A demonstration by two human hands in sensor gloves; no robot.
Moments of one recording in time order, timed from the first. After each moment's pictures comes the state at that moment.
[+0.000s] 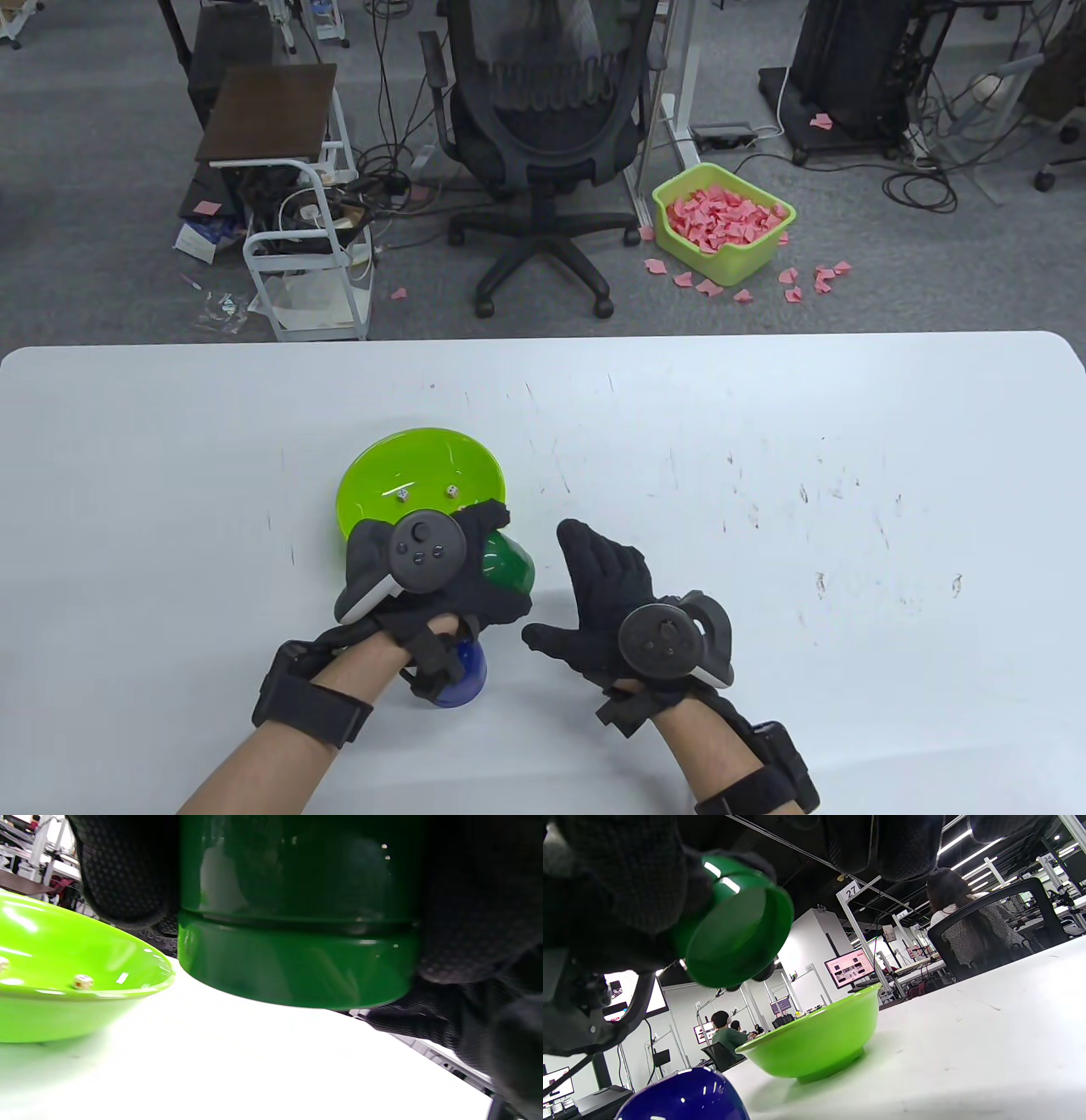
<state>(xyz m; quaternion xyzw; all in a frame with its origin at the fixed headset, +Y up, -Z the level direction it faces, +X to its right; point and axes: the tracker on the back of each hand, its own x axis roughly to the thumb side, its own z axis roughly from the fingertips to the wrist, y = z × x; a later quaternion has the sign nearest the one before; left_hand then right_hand) -0.147 -0.656 -0.345 -0.02 -0.18 0.22 0.96 0.072 -0.705 -0.308 0.29 -0.16 0.89 0.31</state>
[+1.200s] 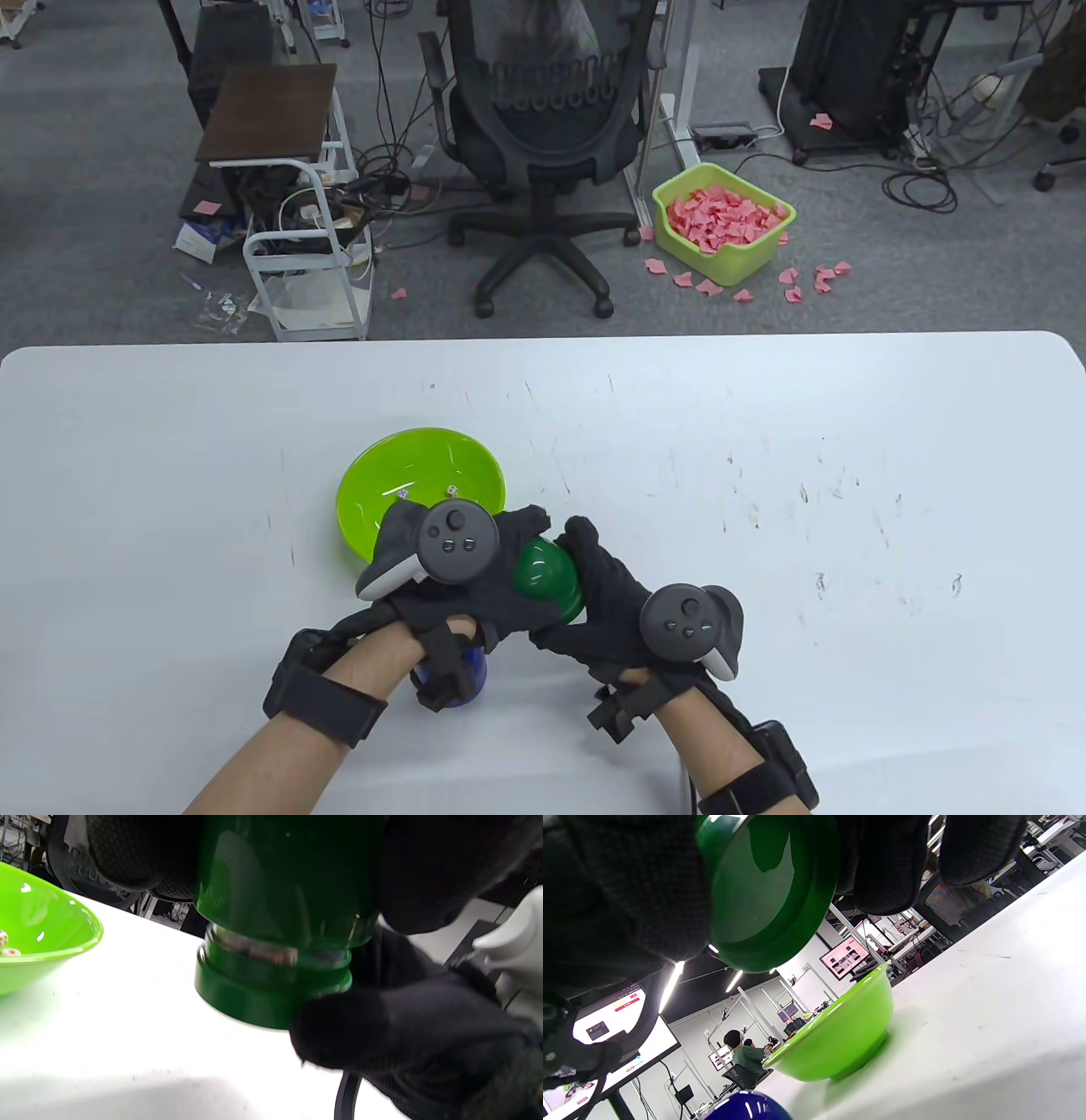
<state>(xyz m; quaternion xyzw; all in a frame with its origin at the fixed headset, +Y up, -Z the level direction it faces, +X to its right) -0.134 -0.630 -0.343 -0.10 -0.26 0.24 0.93 0.083 -0.717 -0.321 0.25 -0.10 0.86 0.43</state>
